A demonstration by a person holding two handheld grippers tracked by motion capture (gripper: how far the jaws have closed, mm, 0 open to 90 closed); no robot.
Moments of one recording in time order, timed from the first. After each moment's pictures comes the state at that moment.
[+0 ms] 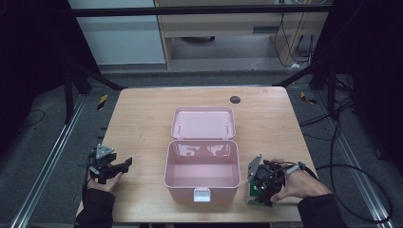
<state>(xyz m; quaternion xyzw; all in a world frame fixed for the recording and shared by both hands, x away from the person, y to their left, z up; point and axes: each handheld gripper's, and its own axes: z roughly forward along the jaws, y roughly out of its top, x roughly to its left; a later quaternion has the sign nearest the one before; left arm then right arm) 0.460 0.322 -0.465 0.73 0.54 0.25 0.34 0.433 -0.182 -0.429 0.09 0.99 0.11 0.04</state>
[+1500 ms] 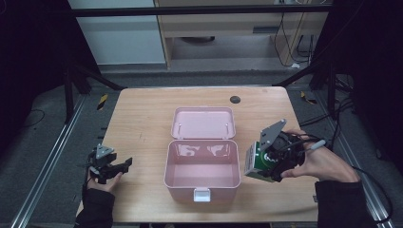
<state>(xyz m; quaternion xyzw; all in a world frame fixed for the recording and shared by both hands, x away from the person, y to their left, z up) 0.460 0.323 -0.465 0.73 0.54 0.25 0.34 0.439 -0.192 -0.302 0.11 0.97 0.20 0.11</state>
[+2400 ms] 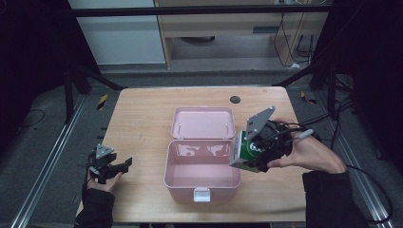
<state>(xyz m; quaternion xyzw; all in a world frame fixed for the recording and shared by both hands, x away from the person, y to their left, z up) 0.460 0.323 -0.465 0.73 0.54 0.25 0.34 0.447 -0.157 -0.273 0.09 0.96 0.24 0.12</state>
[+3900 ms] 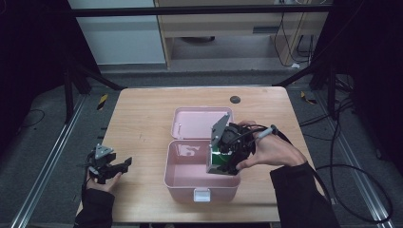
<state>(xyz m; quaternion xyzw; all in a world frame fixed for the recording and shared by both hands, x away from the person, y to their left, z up) 0.459 0.324 -0.464 0.73 0.53 0.25 0.34 0.460 -0.085 -0.296 0.03 0.98 0.20 0.09</state>
